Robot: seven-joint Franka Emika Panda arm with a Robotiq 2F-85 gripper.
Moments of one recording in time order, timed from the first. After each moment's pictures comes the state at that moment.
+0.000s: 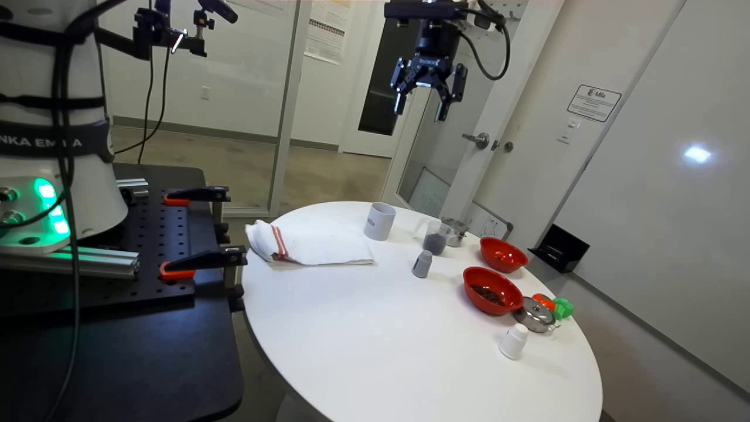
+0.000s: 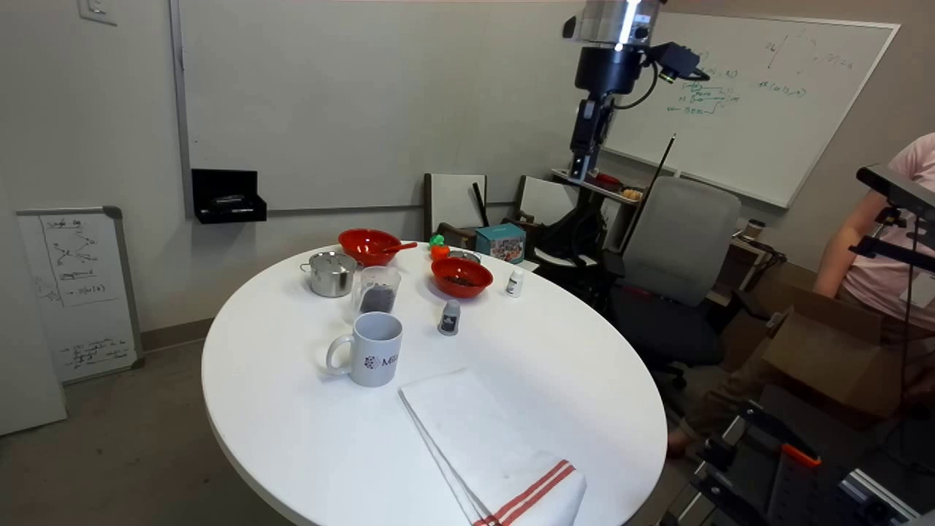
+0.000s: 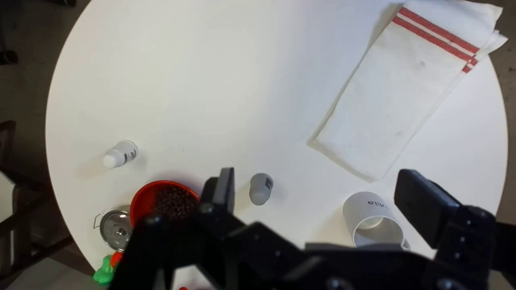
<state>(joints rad) 0.02 0.04 -0.02 -2.14 -0.21 2.13 -0.23</state>
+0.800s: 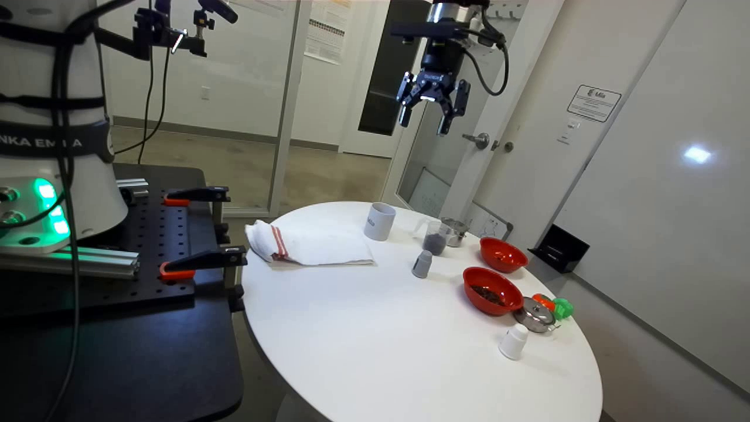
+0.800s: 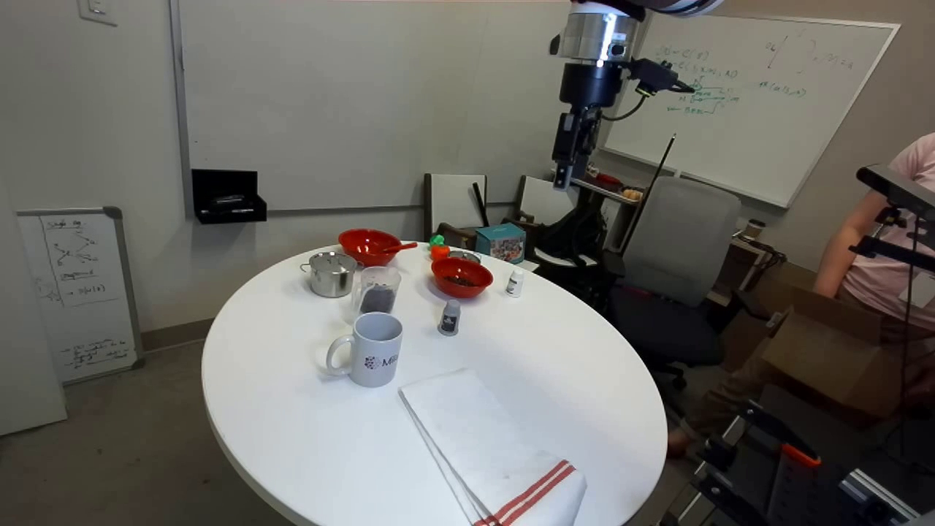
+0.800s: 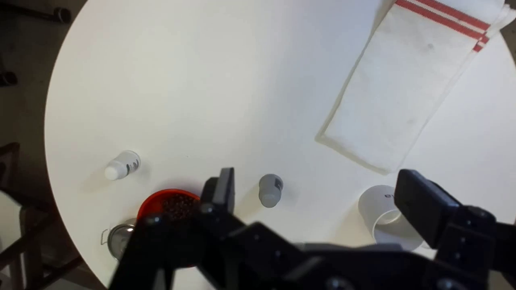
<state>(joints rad) 0.02 0.11 -0.02 -2.09 -0.20 2.14 -0.15</state>
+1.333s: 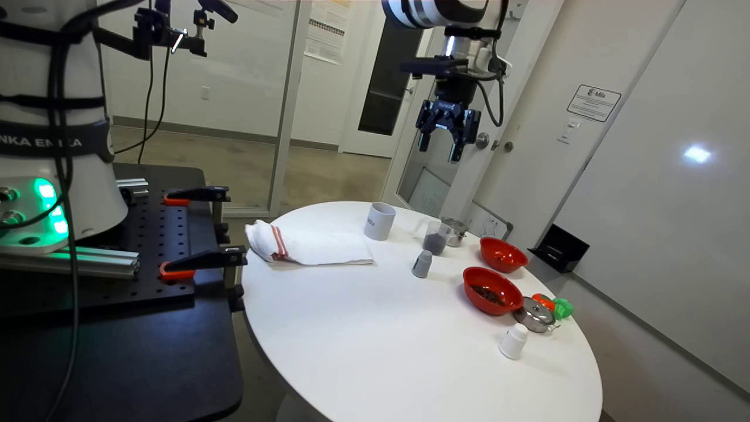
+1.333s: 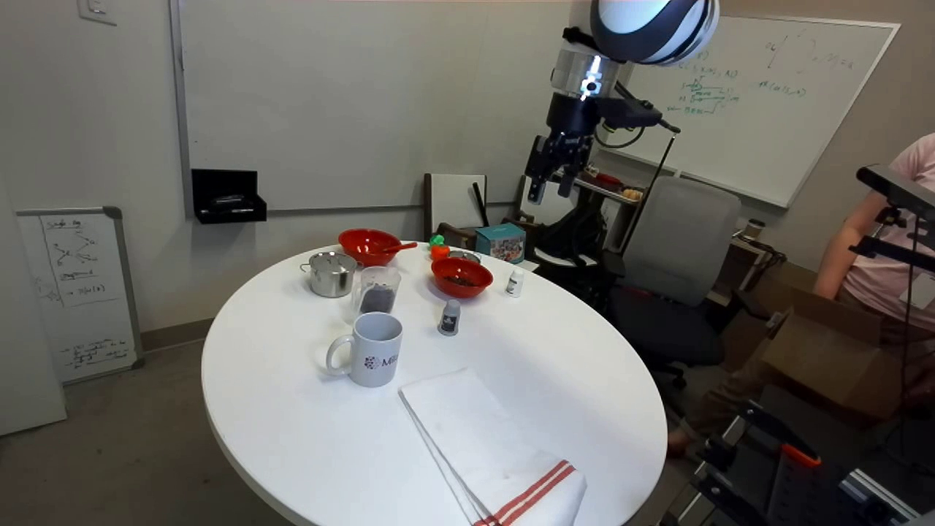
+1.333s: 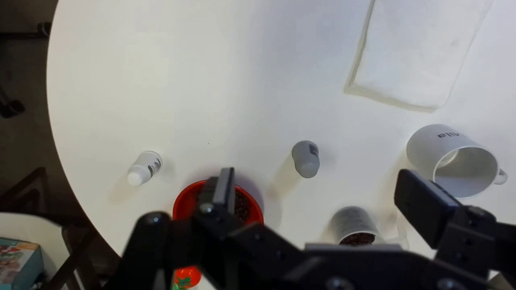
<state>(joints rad) -0.03 0.23 -0.04 -2.07 -0.17 2.33 0.00</state>
